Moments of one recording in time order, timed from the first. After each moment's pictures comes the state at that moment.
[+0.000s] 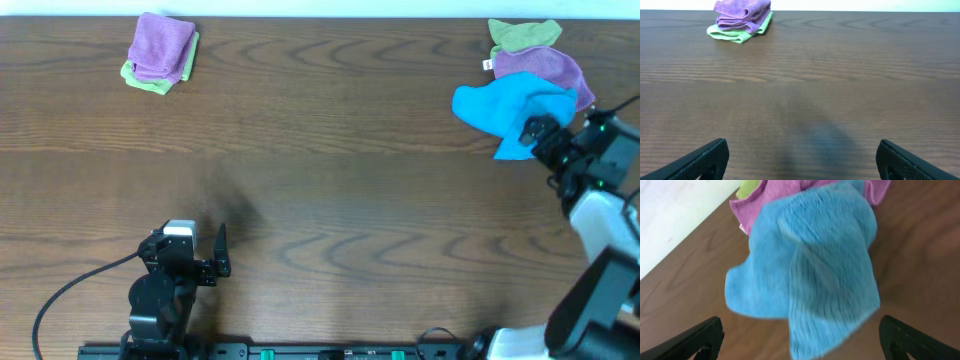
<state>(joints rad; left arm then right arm) -0.11 0.01 0.14 -0.50 -0.01 -0.04 -0.47 1.63 0.90 0.03 -0.29 0.37</state>
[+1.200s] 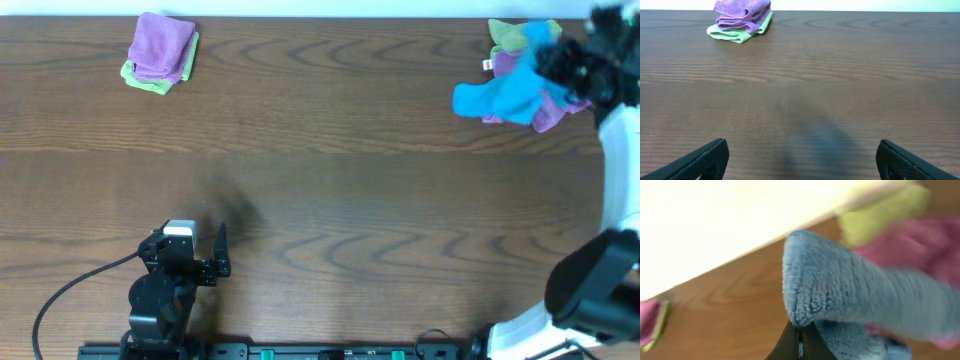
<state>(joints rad) -0.11 0.01 0.14 -0.50 -0.01 -0.04 -0.30 1.78 1.64 -0.55 -0.47 0.25</state>
